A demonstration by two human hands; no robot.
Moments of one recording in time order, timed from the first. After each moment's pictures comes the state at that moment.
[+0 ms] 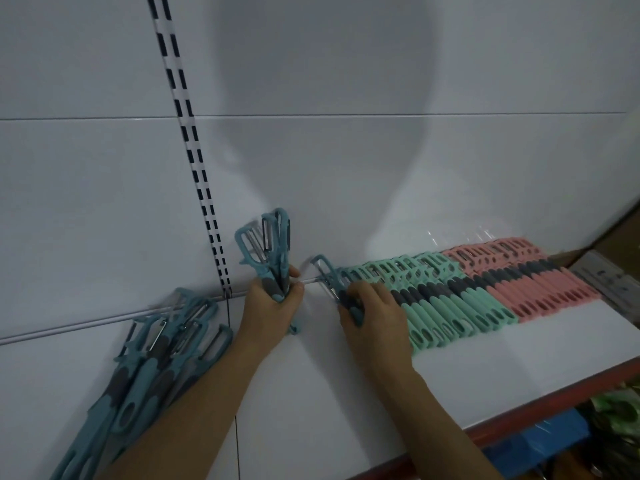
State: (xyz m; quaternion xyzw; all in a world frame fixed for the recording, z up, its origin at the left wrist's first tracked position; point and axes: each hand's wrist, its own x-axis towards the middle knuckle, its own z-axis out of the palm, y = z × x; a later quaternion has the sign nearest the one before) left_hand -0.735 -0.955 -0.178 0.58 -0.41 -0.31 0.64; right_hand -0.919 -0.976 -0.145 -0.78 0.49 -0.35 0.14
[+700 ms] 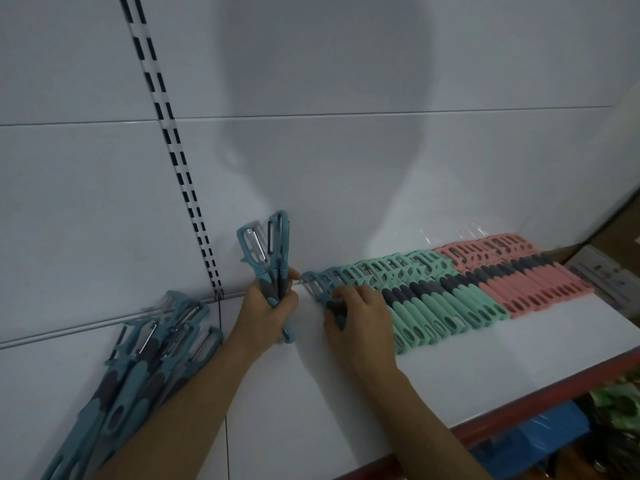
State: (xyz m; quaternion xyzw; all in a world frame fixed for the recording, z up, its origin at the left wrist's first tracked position) left_hand -0.740 -0.951 -0.173 0.54 -0.44 -0.37 0.61; right_hand -0.914 -0.976 -0.151 -0.79 0.52 -0.31 0.10
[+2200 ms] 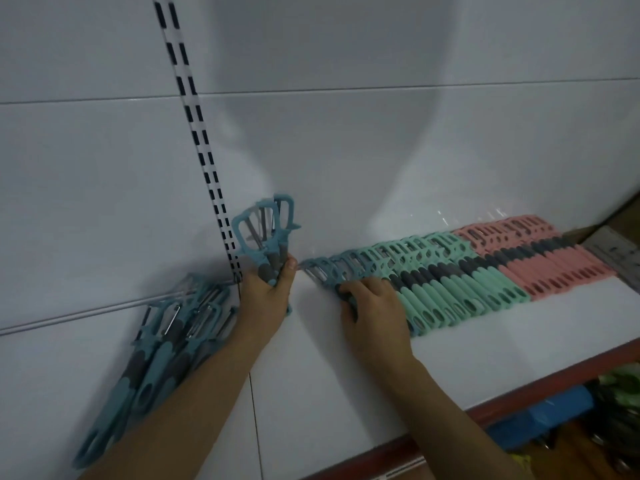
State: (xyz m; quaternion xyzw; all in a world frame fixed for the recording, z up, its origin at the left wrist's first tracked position) left_hand -0.721 -0.945 -0.187 0.61 -0.38 -0.24 0.65; right_hand -0.909 -0.959 -0.148 -0.82 0.49 -0.28 0.09
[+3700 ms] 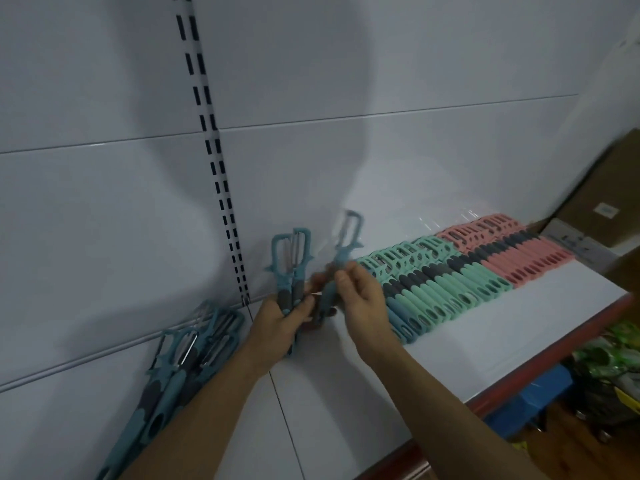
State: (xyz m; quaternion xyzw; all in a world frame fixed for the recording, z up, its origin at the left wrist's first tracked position) left_hand -0.711 -0.916 -0.156 0.43 -0.48 -0.50 0.58; right_hand -0.856 -0.952 -0.125 -0.53 0.40 -0.50 0.55
